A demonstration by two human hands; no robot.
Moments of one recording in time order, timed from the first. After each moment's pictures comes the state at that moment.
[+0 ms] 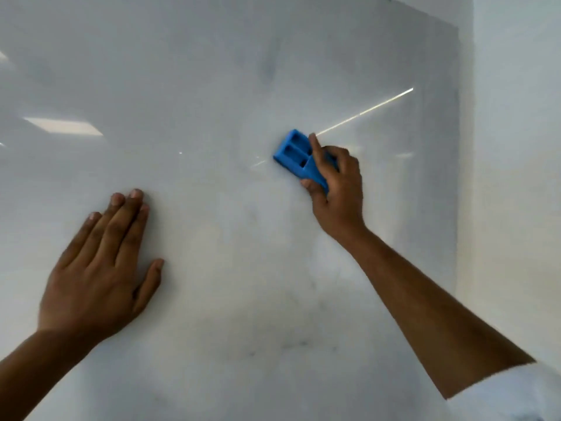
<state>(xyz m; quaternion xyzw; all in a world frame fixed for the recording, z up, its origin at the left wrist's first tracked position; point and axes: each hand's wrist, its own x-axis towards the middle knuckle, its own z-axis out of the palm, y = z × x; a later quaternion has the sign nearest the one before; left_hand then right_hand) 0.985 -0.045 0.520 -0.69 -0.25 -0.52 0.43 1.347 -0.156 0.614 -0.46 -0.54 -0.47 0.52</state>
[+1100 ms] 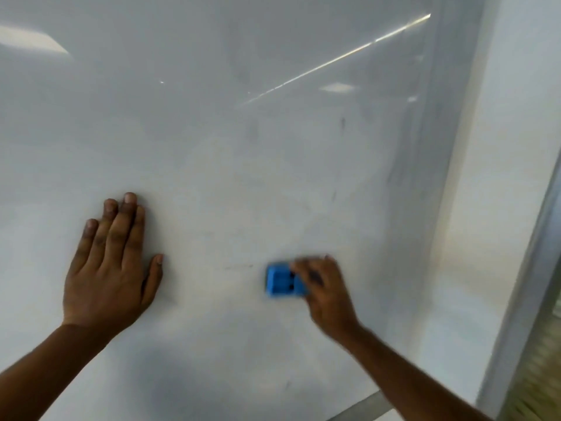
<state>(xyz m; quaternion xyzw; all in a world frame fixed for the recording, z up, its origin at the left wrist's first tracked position) 0.979 -0.056 0.383 -0.73 -0.28 -0.51 0.35 1.336 -0.197 0.306 -0.52 -0.66 -0.33 0.43</state>
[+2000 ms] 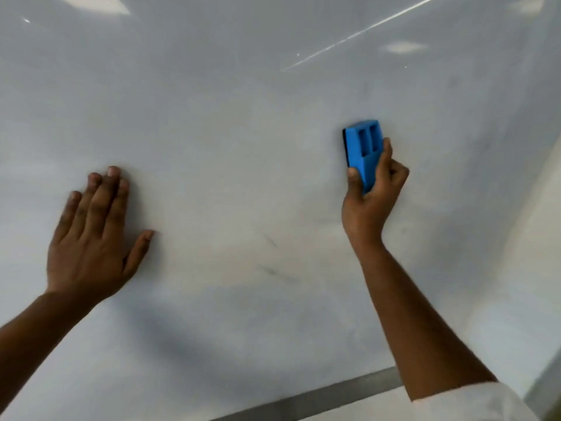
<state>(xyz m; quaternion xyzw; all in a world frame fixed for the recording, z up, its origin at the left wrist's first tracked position) 0.781 -0.030 0.355 -0.72 -0.35 -0.47 0.37 1.192 -0.145 0.420 -0.50 -0.42 -0.27 0.71</state>
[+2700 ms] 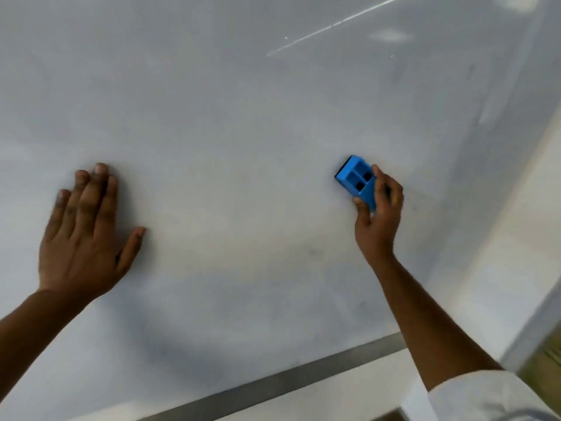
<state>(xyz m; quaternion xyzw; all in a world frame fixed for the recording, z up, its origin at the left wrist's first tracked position) 0.701 -0.013 0.321 -0.74 -0.34 -0.48 0.33 1.176 -0.162 0.342 -0.56 -0.51 -0.33 0.57</state>
